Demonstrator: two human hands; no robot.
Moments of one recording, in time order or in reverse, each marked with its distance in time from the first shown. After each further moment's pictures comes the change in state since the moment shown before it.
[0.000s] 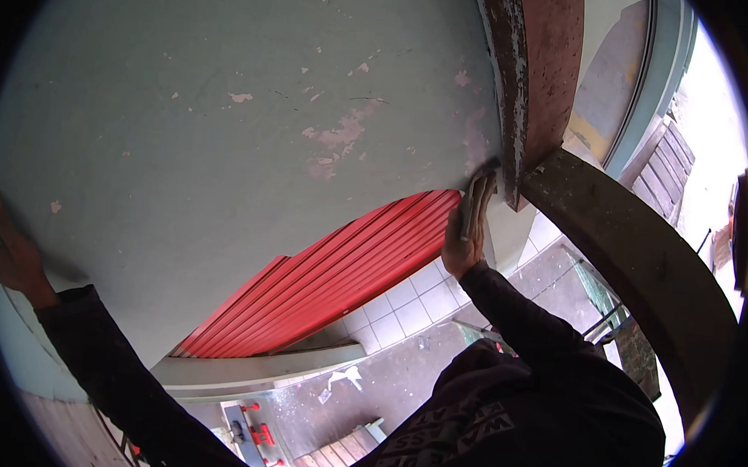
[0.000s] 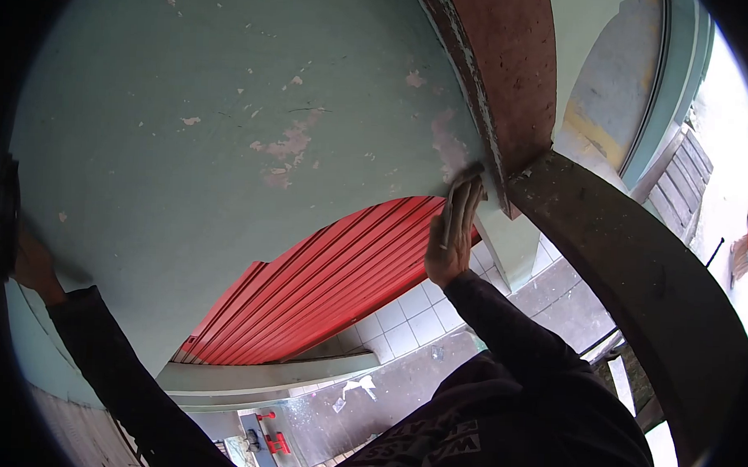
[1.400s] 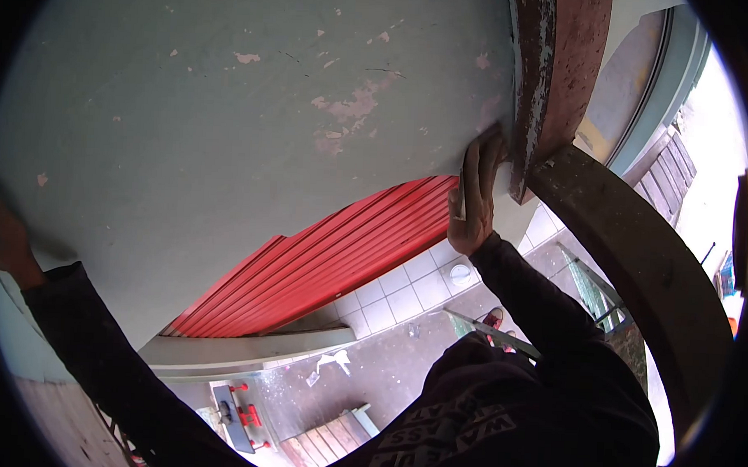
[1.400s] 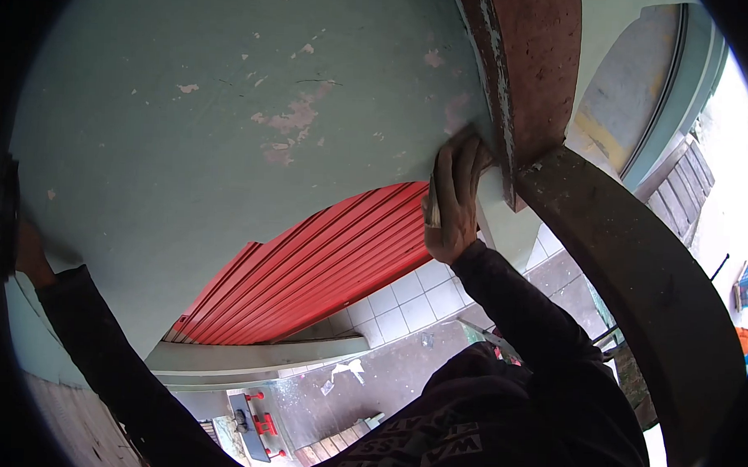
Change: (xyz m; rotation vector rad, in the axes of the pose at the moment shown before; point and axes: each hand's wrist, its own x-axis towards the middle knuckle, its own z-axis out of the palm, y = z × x) left_hand -0.001 -0.070 0.022 -0.233 0.183 0.654; right_hand 0.035 -0.009 -0.019 -0.037 -0.048 -0.334
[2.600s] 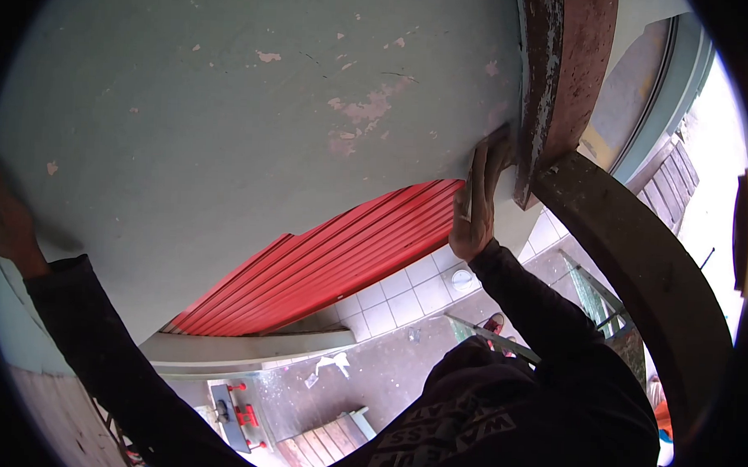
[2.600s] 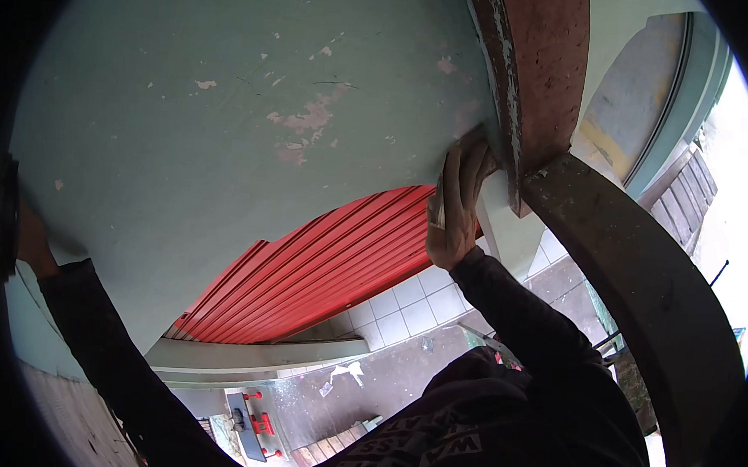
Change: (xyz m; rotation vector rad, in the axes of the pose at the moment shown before) left_hand -0.026 -0.018 0.002 0.164 -0.018 -0.133; right_hand 0.003 -0.012 0.003 0.089 0.002 0.099
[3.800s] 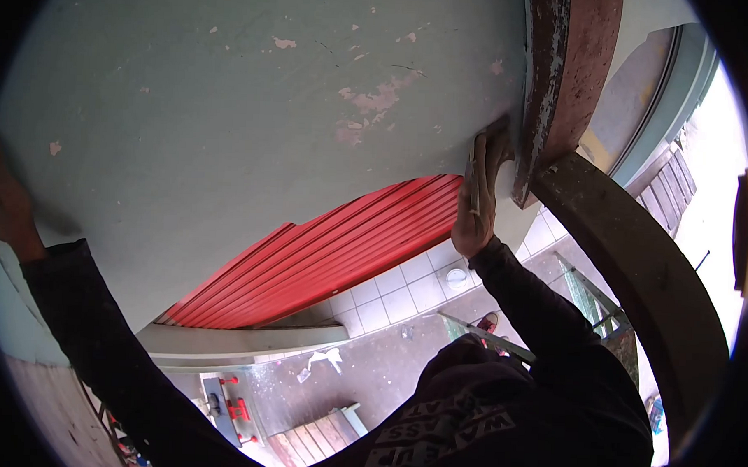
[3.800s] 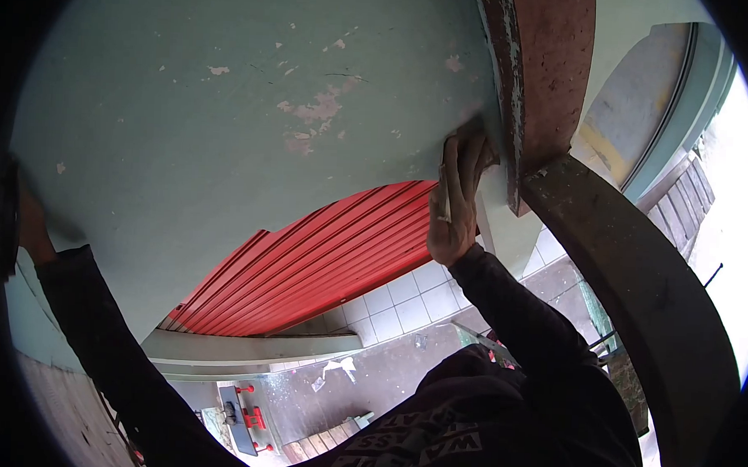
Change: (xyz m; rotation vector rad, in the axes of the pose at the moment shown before) left_hand 0.014 0.003 -0.004 -0.044 0.010 0.126; right_hand 0.008 -0.012 -0.010 0.096 -0.021 0.000
